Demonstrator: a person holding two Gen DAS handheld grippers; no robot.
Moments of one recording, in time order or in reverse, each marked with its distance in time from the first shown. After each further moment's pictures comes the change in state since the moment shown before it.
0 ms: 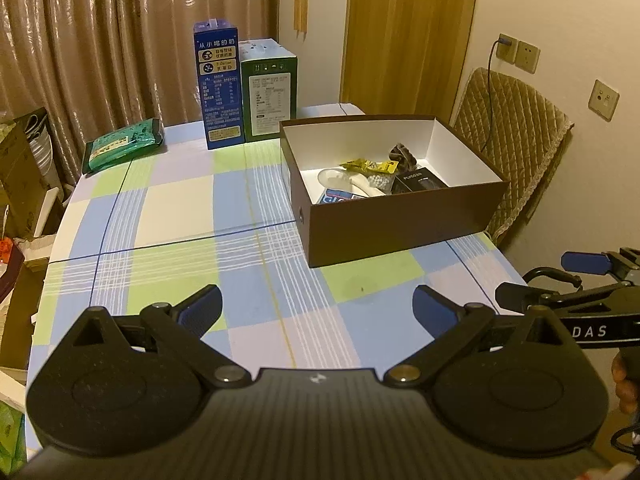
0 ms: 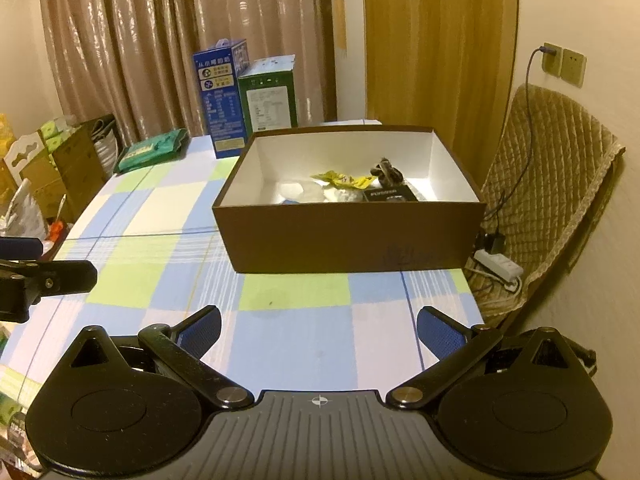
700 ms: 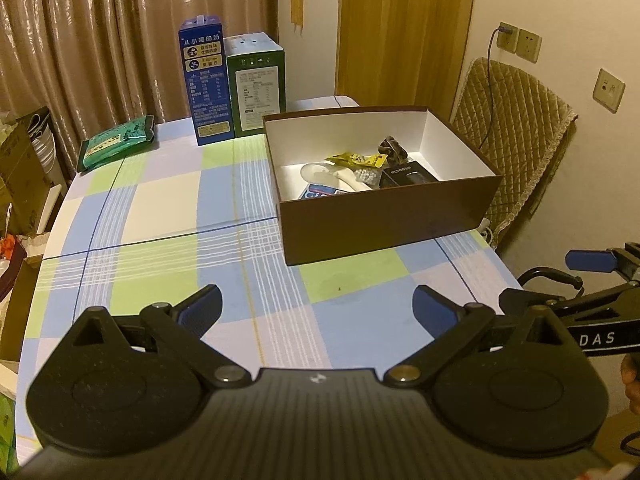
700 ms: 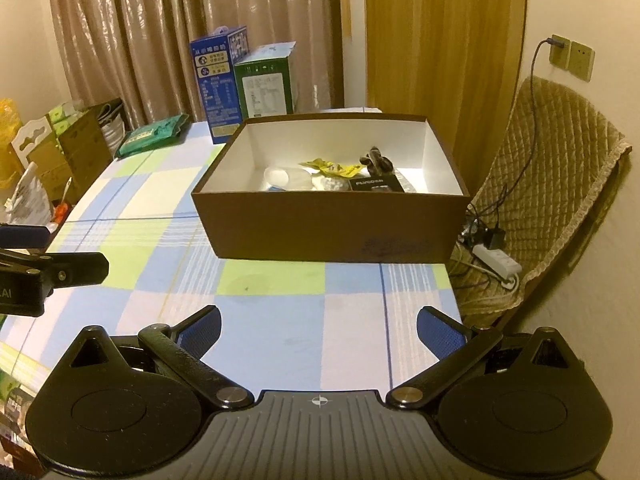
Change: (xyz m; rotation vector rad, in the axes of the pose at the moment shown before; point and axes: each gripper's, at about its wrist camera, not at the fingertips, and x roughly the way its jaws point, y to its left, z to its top) left arm 0.018 -0.049 0.005 0.002 0.026 0.038; right arm 0.000 -0.047 0.004 -0.032 0.046 0.037
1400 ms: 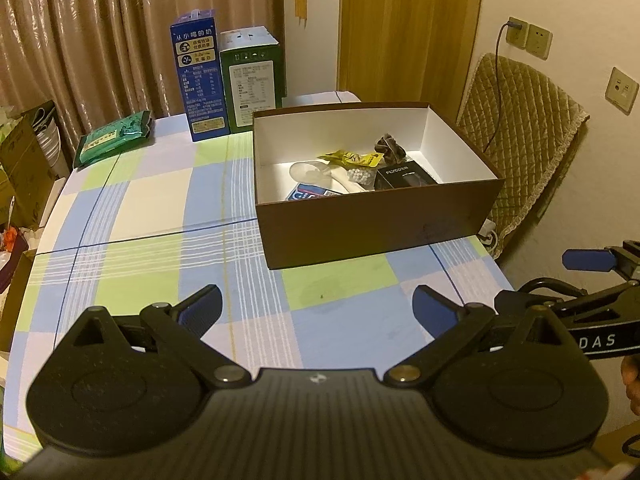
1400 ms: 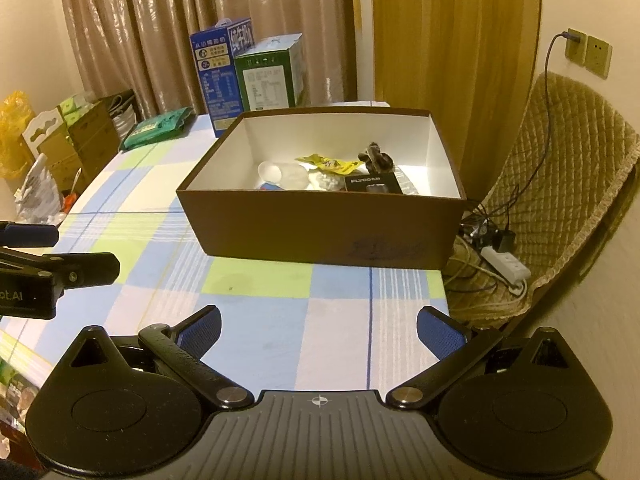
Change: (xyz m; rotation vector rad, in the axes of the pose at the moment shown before) left arm 0.023 -0.035 0.009 -0.022 0.016 0.036; right arm 0.016 -0.038 0.010 -0.028 0.025 0.052
